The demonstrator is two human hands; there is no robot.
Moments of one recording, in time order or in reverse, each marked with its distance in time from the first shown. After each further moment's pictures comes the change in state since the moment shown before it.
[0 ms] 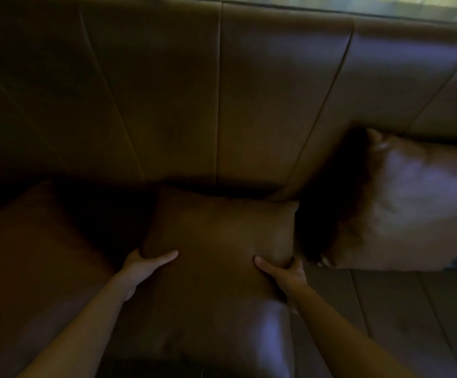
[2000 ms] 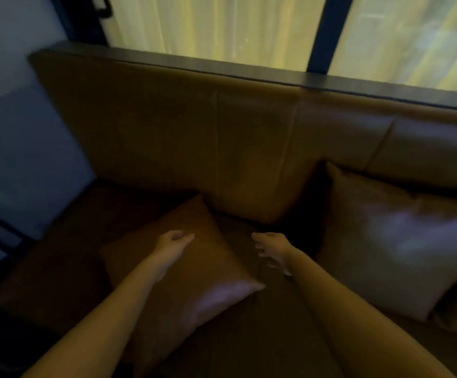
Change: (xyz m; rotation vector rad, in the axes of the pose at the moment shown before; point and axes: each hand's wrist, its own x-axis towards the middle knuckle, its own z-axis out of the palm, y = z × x) left_hand -0.084 -0.011 -0.277 -0.090 0.290 0.206; right_hand -0.168 -0.095 0.310 -0.511 -0.394 -0.071
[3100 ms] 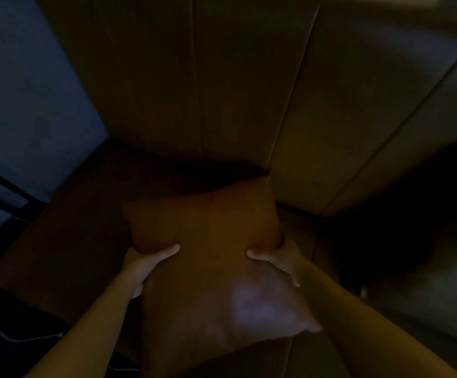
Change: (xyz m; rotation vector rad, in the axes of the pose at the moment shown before) left_hand 0.126 -0.123 -0.104 -0.346 0.042 -0.274; right_hand 0.155 0.033 0.111 -0.152 0.039 0.091
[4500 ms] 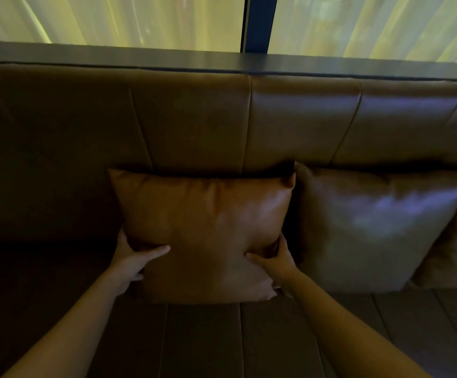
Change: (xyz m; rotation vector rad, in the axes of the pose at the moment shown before) left_hand -0.006 0.125 0.186 0.352 -0.290 0.295; right_hand -0.056 0.023 -0.153 0.447 0.381 -0.177
